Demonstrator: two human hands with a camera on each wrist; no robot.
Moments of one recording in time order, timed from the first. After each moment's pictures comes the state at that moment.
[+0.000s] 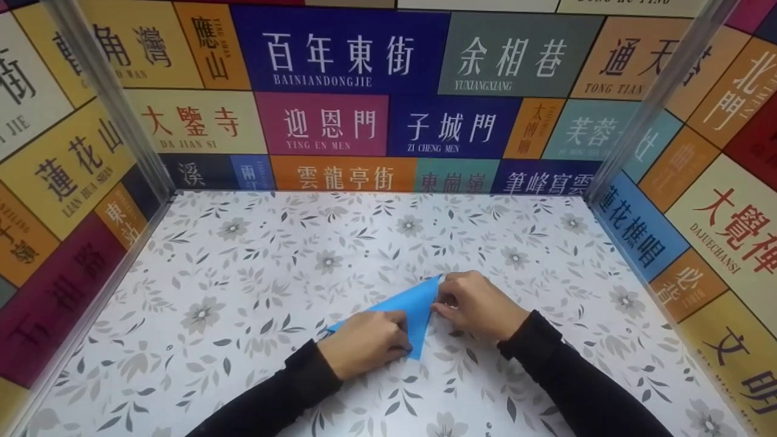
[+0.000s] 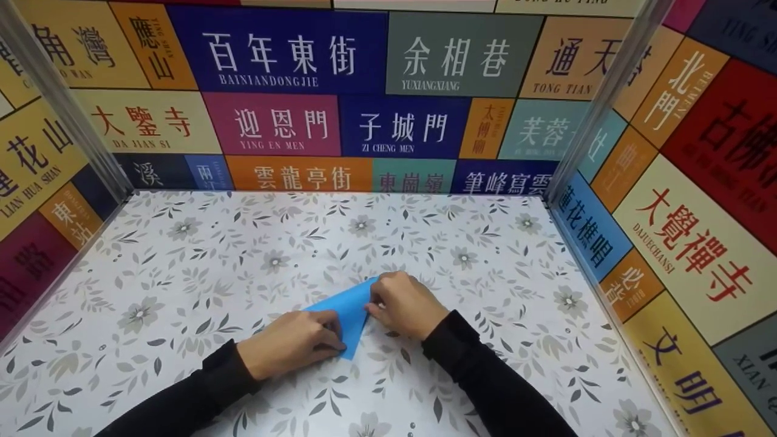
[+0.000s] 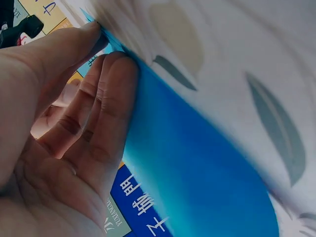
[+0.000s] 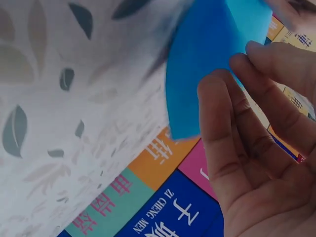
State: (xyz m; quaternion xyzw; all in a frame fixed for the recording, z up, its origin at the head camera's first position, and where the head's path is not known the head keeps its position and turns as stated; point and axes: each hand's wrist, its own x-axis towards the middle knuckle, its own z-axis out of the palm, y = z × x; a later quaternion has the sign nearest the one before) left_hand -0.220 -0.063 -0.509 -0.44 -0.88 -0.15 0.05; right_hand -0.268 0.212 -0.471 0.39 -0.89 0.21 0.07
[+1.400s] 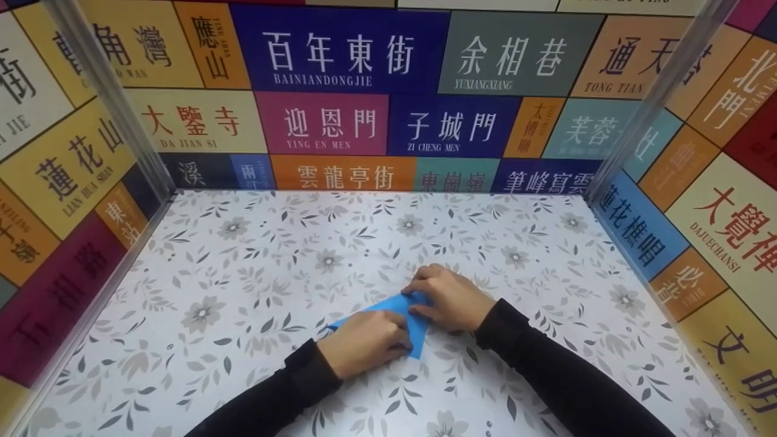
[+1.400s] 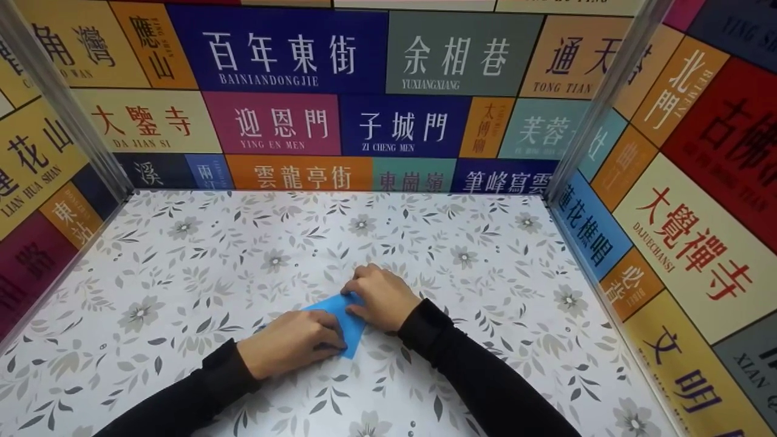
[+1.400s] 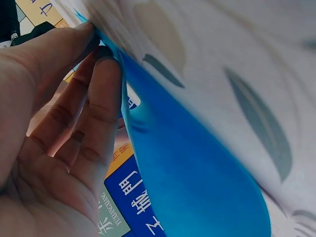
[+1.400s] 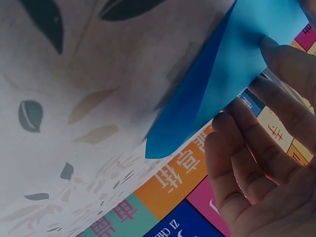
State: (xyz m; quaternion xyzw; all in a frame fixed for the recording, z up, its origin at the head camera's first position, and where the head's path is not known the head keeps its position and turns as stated) left_hand -0.220 -0.064 -0.509 -0.46 -0.87 -0.14 0.06; right_hand -0.287 0.180 -0.487 0.41 -0.90 0.15 0.04
